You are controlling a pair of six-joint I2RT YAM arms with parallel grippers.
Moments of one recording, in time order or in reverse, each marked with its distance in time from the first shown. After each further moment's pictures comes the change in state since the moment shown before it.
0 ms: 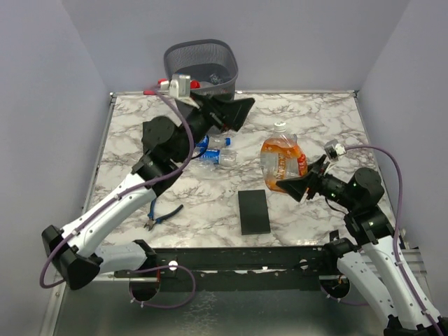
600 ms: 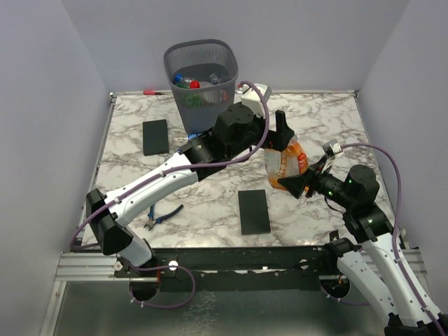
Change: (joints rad) left arm -0.207 0.400 0.458 -0.610 -0.126 0.151; right arm 0.002 0.018 0.005 -0.098 0.151 -0.063
